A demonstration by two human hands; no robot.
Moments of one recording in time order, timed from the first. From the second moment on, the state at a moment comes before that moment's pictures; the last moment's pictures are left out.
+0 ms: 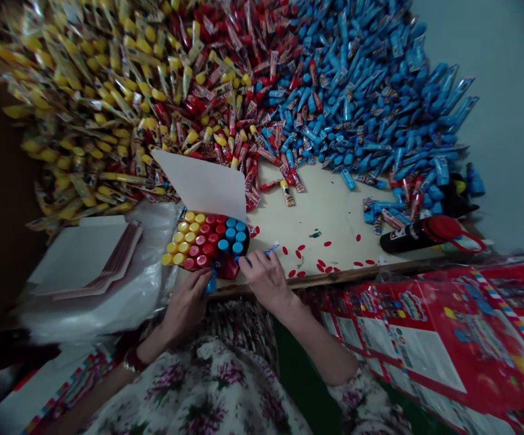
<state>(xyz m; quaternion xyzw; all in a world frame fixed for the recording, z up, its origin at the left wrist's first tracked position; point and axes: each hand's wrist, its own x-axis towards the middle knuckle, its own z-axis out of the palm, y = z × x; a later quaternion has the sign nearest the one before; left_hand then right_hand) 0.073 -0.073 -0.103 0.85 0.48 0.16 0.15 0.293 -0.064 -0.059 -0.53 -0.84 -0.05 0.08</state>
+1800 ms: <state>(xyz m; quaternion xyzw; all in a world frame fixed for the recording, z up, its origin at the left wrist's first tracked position) 0.057 -0.064 -0.085 0.79 0.48 0.31 0.21 0.318 -0.113 -0.107 -0.69 -0.37 0.44 0.44</state>
